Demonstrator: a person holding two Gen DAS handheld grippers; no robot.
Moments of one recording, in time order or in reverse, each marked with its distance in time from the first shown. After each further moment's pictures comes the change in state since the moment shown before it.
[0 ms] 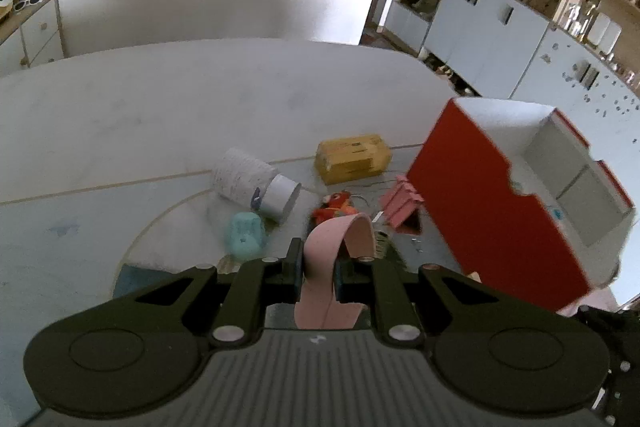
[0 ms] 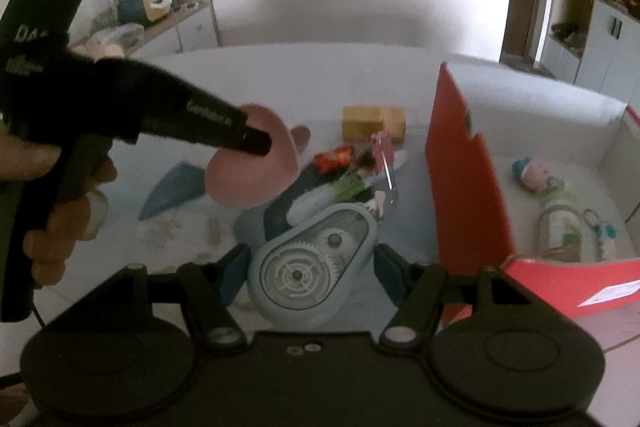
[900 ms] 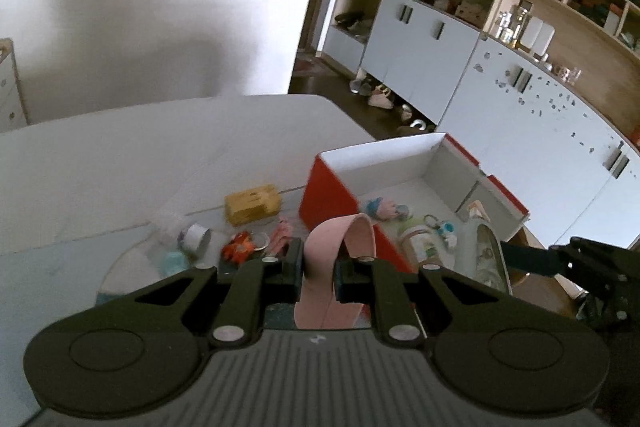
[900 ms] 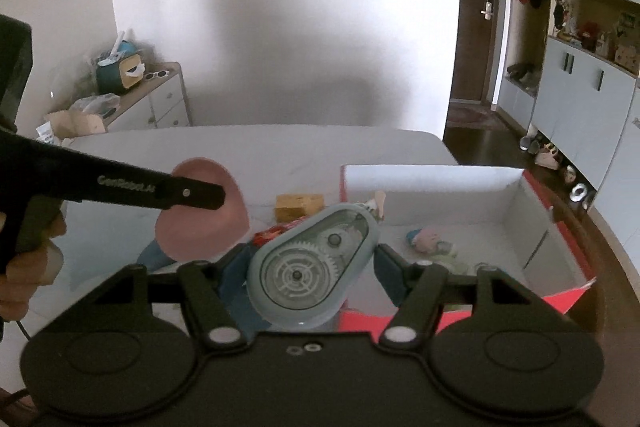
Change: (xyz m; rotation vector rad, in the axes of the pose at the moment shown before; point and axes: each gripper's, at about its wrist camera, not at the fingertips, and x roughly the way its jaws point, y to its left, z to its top) left arm -0.092 -0.072 0.021 0.105 -0.073 -0.140; right arm -0.093 -0.057 0.029 0.022 -0.152 -0.096
